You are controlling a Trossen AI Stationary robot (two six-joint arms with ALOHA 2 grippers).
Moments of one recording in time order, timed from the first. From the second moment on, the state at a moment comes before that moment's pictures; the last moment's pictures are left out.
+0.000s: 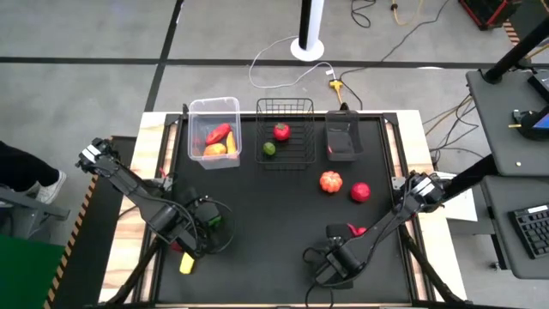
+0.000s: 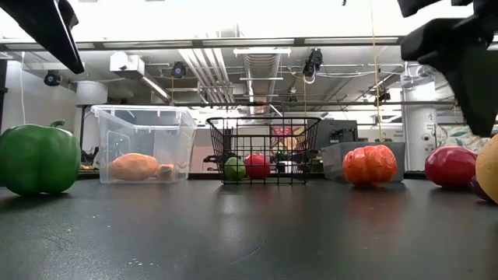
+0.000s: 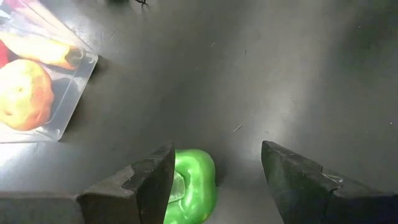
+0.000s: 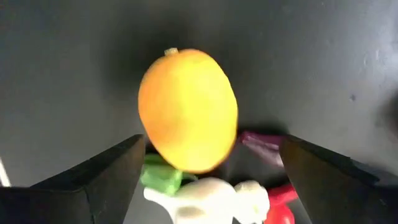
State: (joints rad) left arm -0.69 1.39 1.12 -1.16 -0.54 -1.11; right arm 0.65 1.99 1.54 -1.17 0.04 0.60
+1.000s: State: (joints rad) left arm -0.69 1.39 1.12 -1.11 -0.63 -1.08; right arm 0.62 2.02 1.53 -1.09 0.02 0.50
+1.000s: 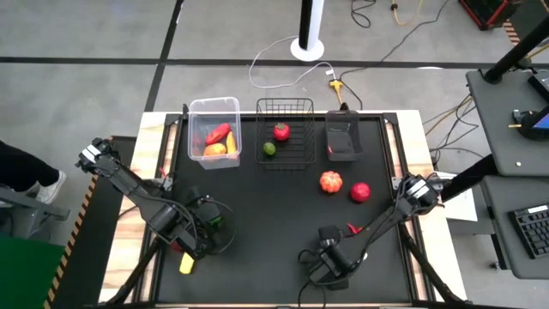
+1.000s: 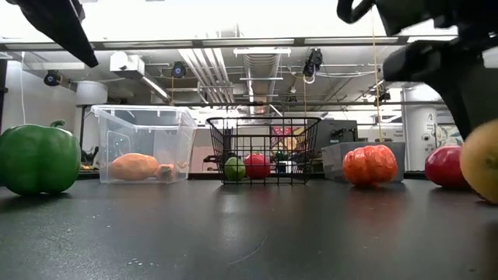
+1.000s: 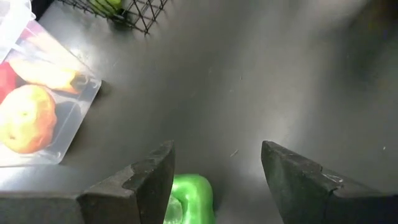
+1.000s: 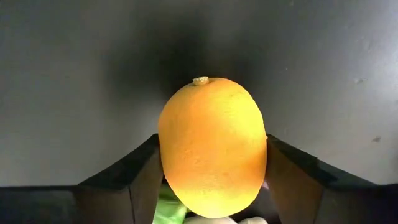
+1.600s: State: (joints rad) left arm -0.69 1.39 1.12 -1.03 -0.69 -1.08; right arm 0.31 1.80 1.62 -0.89 0.20 0.16
